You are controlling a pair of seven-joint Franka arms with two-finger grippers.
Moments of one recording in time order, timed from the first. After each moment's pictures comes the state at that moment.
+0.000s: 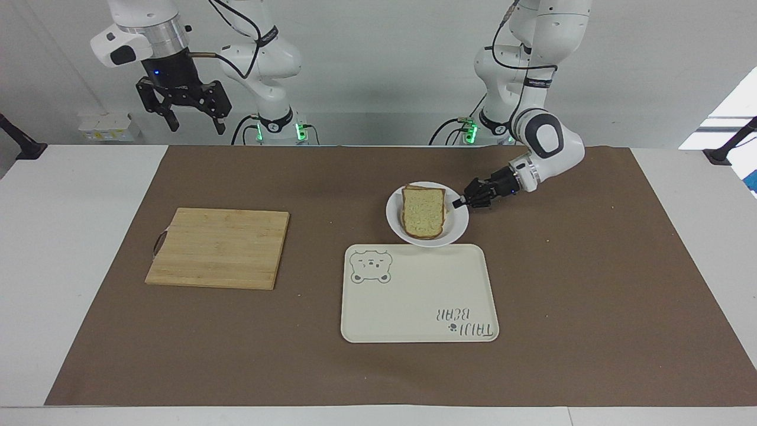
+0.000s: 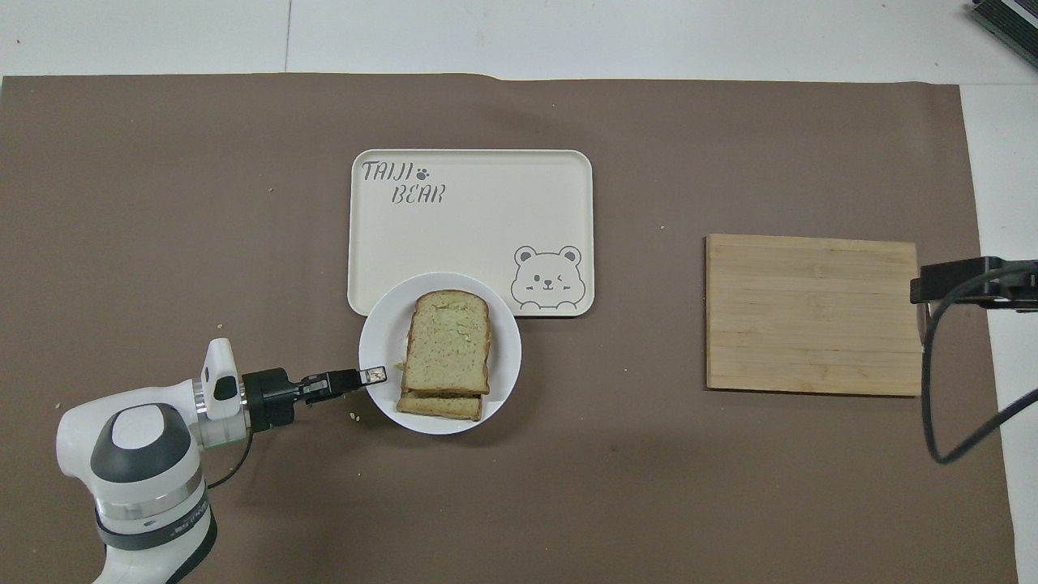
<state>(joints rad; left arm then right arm) -0.18 -0.03 0.05 -2.57 -1.56 2.13 0.91 0.06 -0.13 -0.03 -1.60 -0.01 1.54 0.13</state>
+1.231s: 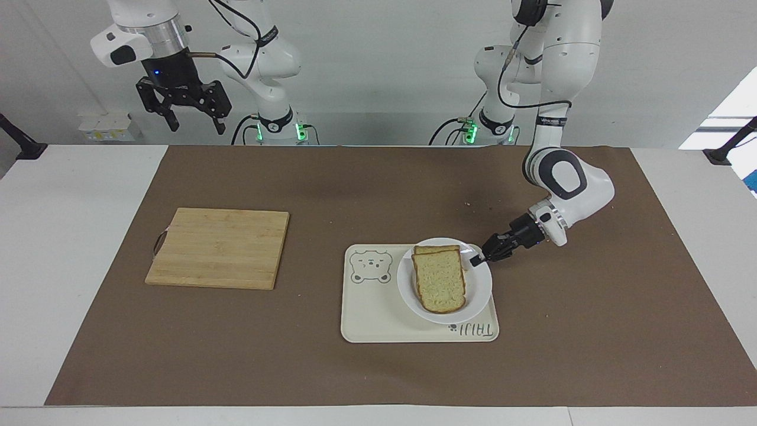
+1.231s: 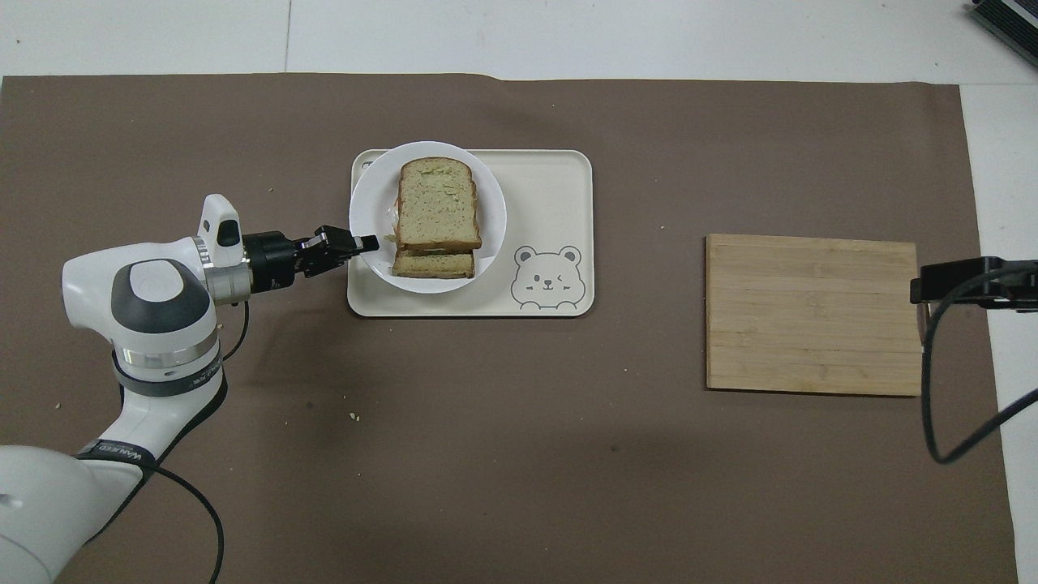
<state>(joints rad) -0.18 0.34 0.04 -2.02 -1.41 2.24 0.61 0.06 -0.13 -0.03 -1.60 -0.01 1.54 0.13</state>
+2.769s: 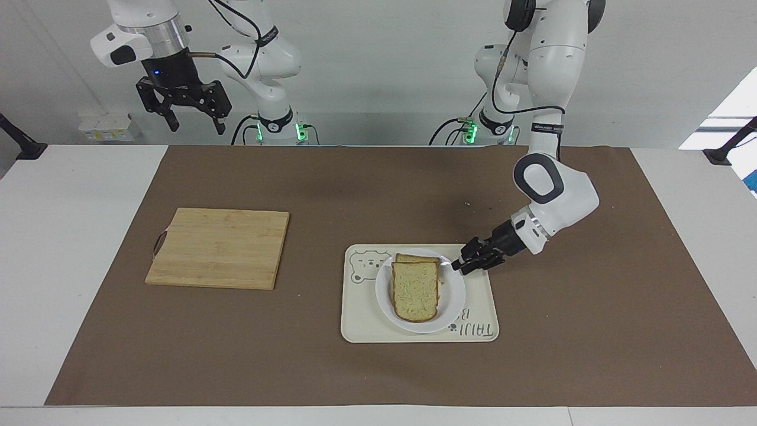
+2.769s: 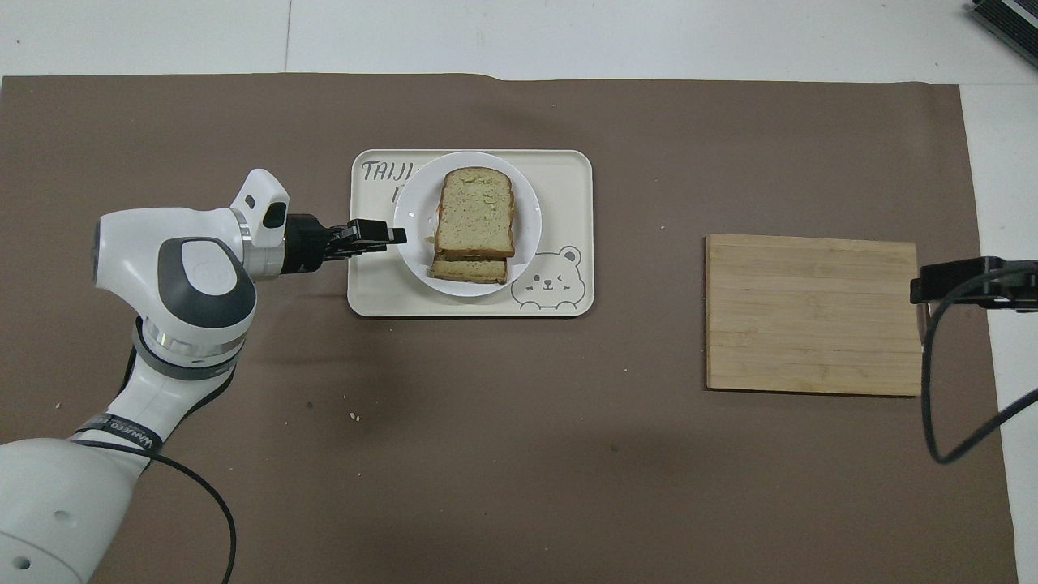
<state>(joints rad) -0.28 0.32 0.07 -1.95 -1.12 2.32 0.53 0.06 -0.13 -0.03 -1.60 -0.01 1.54 0.13</state>
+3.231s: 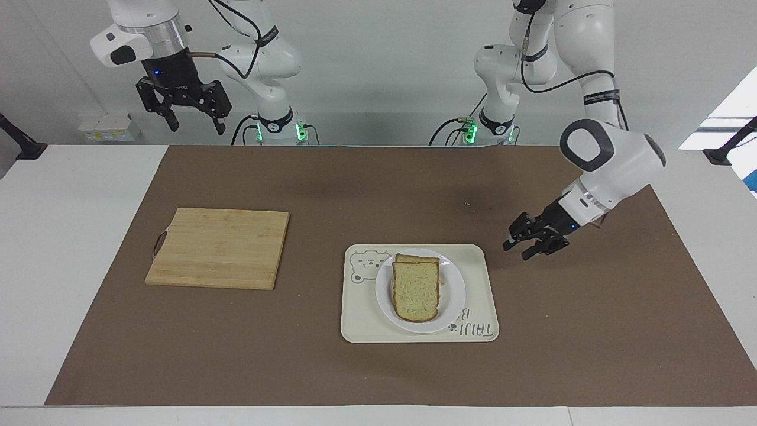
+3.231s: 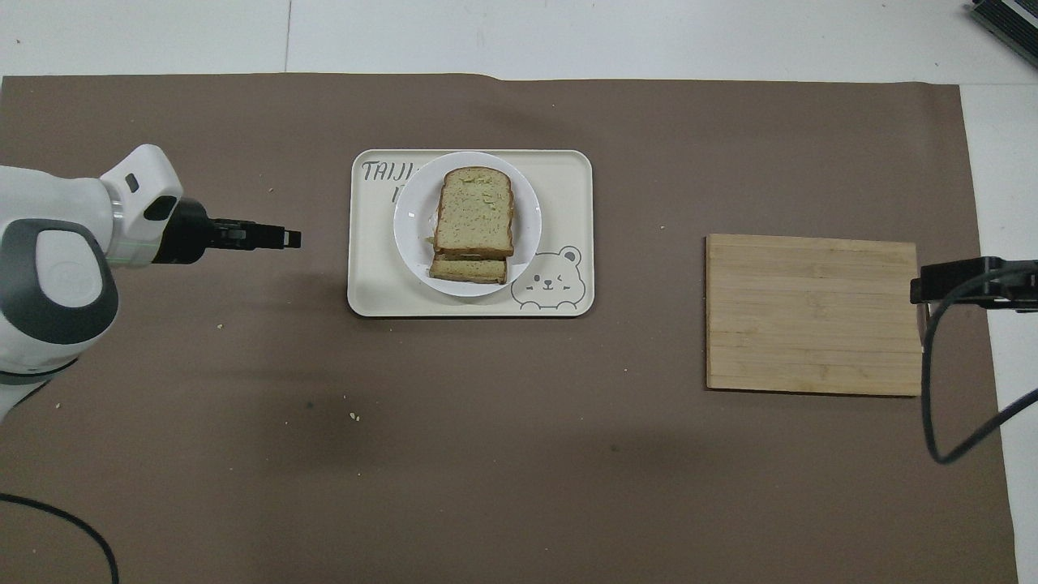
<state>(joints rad) -0.27 0.16 0.24 -1.92 -0.63 2.15 0.52 0.06 -0.13 -0.03 -1.60 -0.01 1.54 0.13</state>
